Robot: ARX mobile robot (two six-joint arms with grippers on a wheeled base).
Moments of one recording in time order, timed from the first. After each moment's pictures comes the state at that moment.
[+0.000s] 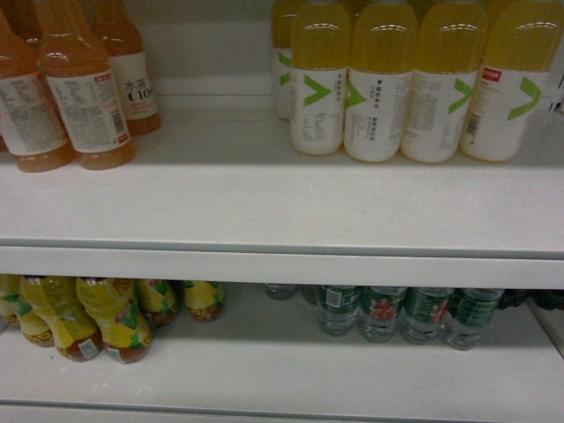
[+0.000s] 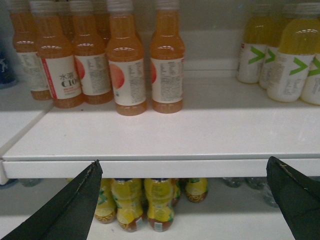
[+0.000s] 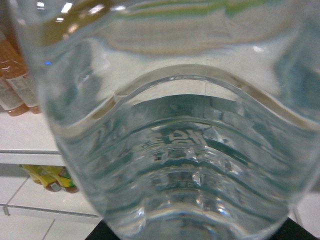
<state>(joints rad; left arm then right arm) 0.00 0.01 0.01 0.00 0.00 0.00 0.04 0.28 0.36 -0.22 -0.17 0.16</state>
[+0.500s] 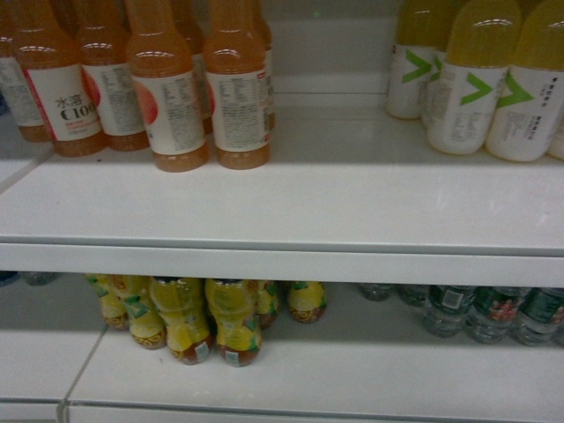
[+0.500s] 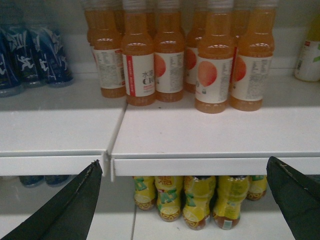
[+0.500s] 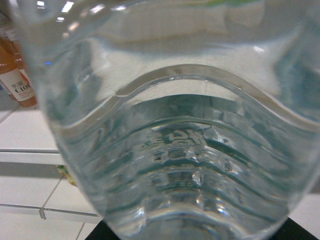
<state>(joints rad) 0.00 0.01 0.01 0.00 0.00 0.00 0.04 0.28 0.36 -0.22 -0.17 0.16</state>
